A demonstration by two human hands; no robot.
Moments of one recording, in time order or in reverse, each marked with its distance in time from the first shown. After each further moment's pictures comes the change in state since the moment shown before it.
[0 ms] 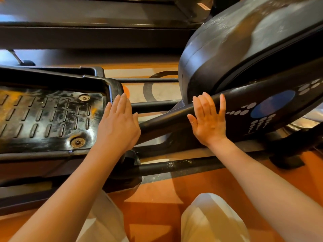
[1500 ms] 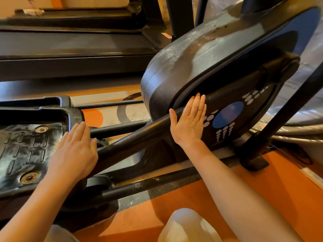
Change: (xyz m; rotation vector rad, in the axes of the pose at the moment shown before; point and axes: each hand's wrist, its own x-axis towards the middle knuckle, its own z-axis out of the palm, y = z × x) left_hand 0.008 -0.008 0.010 -0.020 0.042 0.011; right_hand 0.018 0.041 -0.038 0.082 -0.187 0.598
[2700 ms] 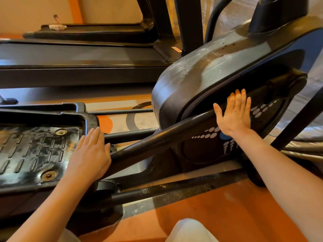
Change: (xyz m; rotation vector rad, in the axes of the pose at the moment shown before) left_hand -0.002 0.003 0.001 0.034 0.021 0.000; right_hand 0.075 0.102 -0.030 -0.152 -0.033 -0.042
